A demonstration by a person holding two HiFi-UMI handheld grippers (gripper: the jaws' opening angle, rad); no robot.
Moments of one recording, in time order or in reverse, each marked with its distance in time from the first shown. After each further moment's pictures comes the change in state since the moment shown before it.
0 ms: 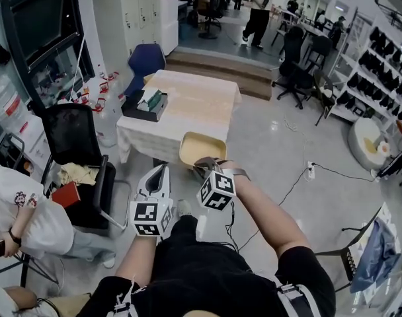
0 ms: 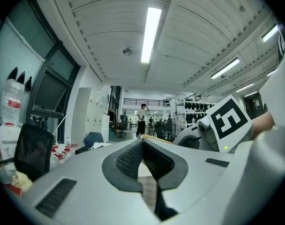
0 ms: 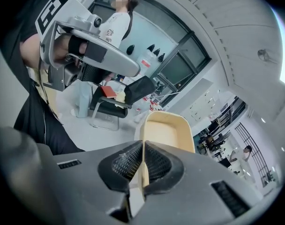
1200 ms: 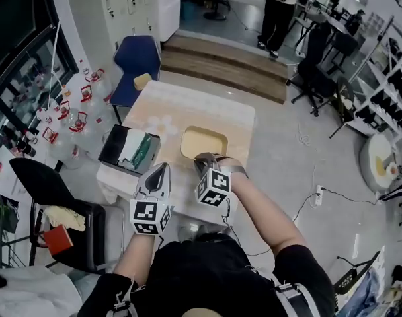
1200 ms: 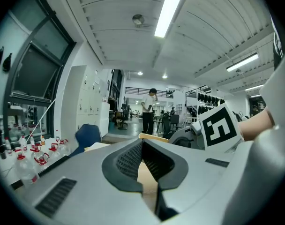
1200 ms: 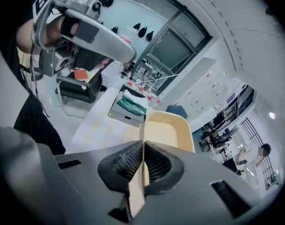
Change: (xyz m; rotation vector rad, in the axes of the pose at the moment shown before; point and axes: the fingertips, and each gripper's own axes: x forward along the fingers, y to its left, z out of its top) left arm 0.547 0.227 -0.009 -0.049 0.130 -0.009; right arm 0.421 -0.422 -0.097 0.002 0.078 0.050
